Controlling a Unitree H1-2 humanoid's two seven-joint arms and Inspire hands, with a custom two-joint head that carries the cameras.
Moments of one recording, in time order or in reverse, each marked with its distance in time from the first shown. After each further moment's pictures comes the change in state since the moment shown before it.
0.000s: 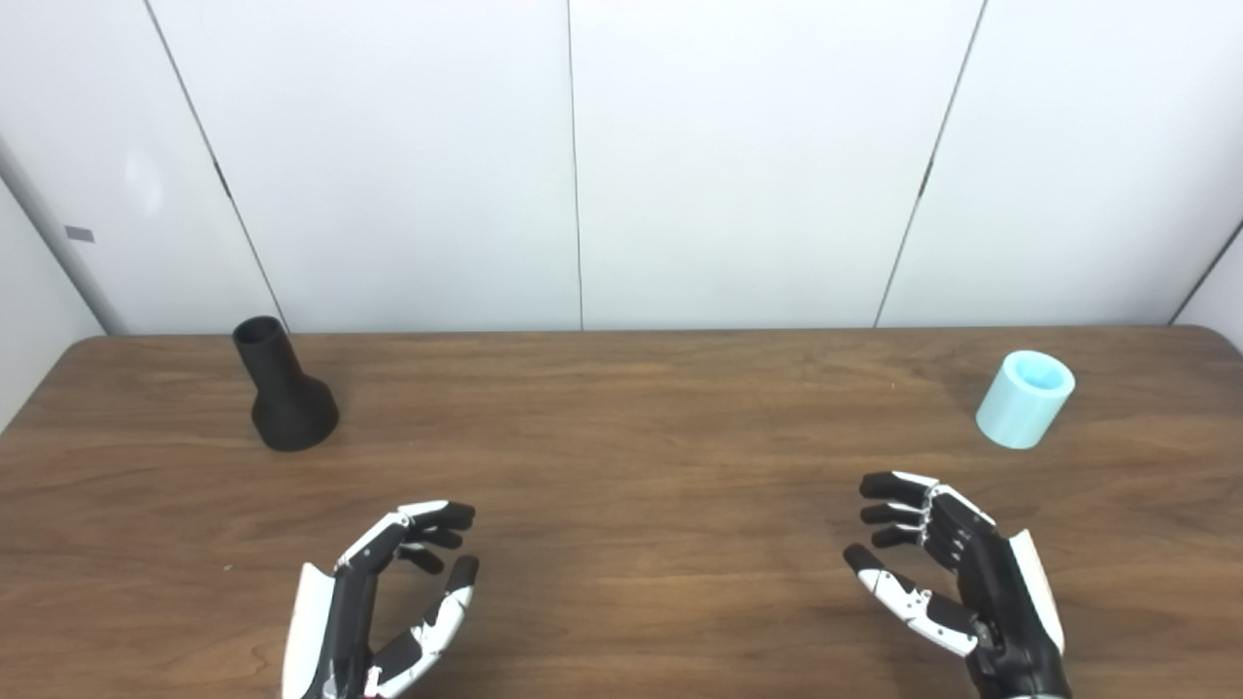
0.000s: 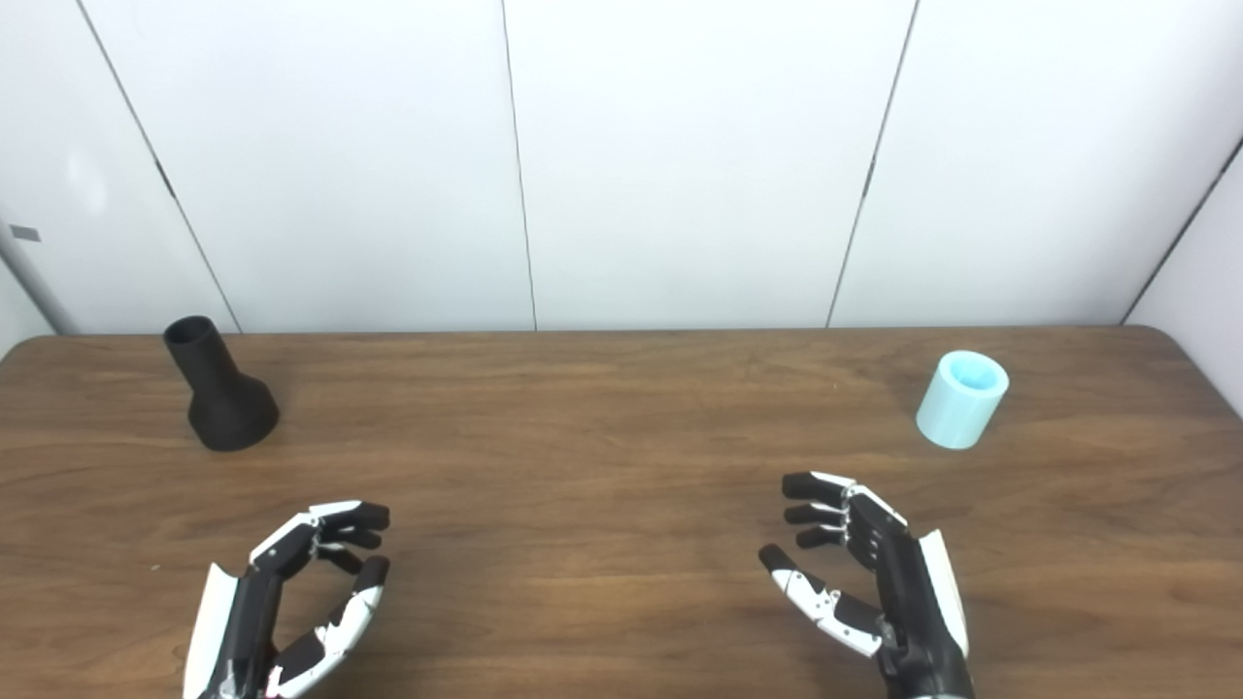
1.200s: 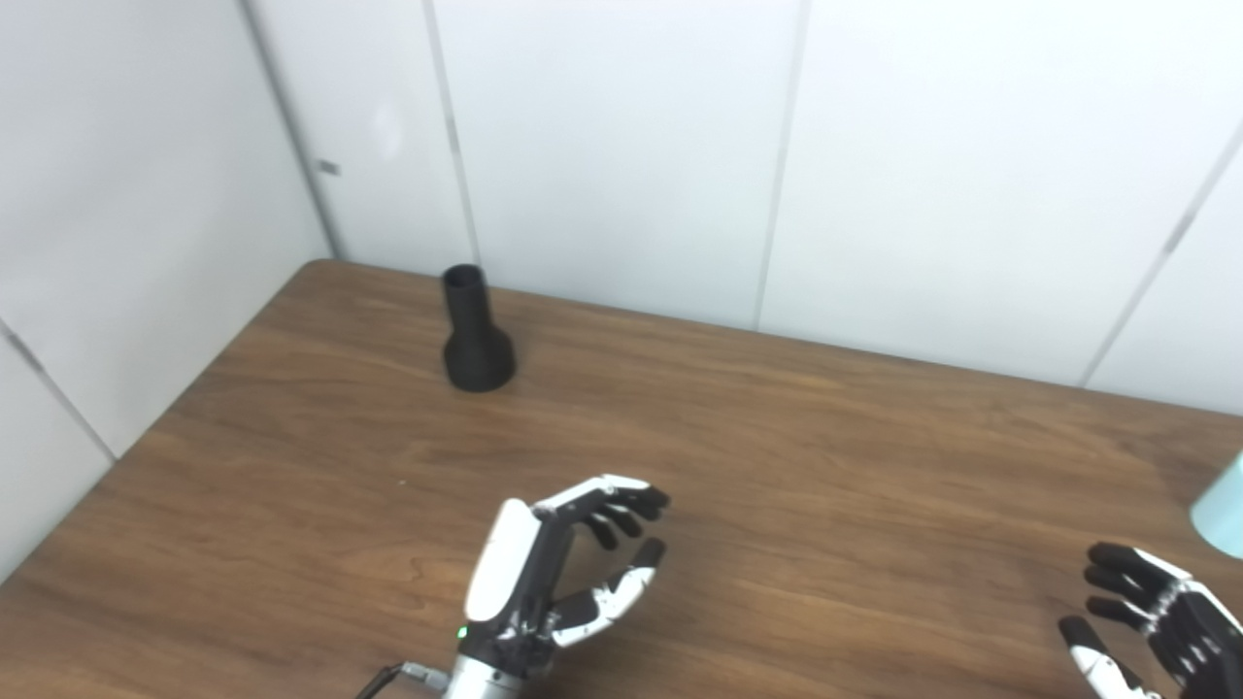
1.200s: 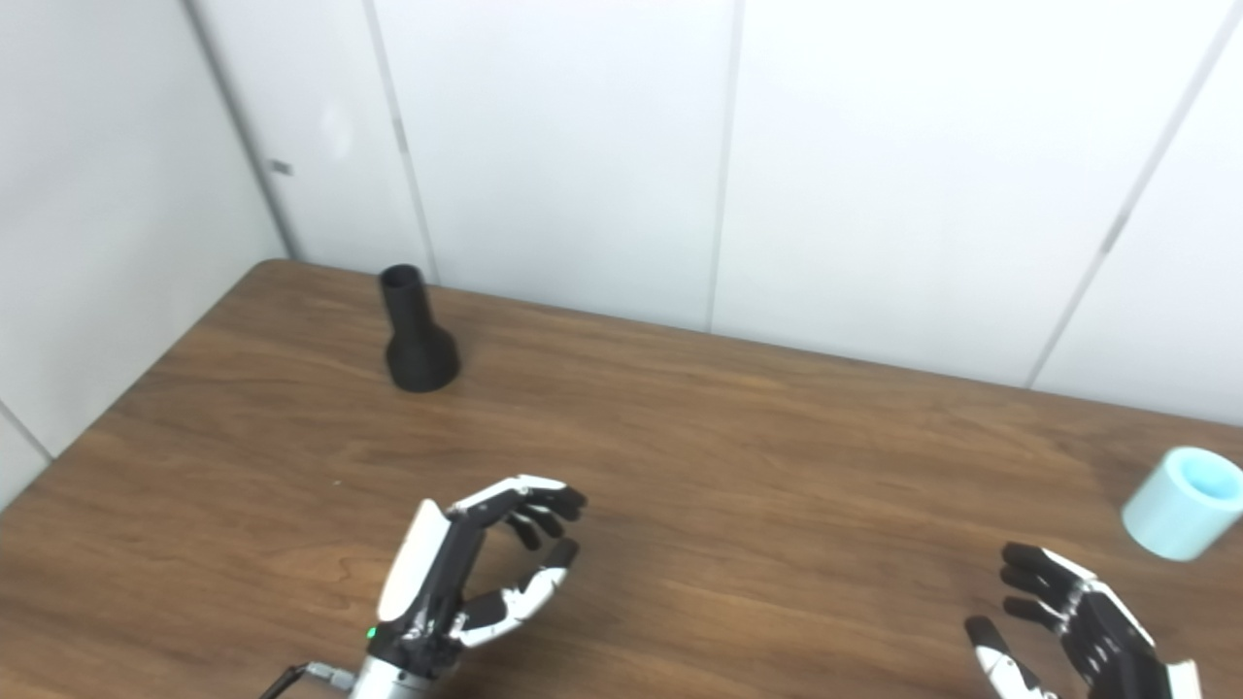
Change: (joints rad) left arm -0.009 -0.019 -0.070 -0.007 0.106 0.043 0.030; right arm -0.001 -0.056 -0.041 0.014 0.097 -0.029 0.012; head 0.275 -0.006
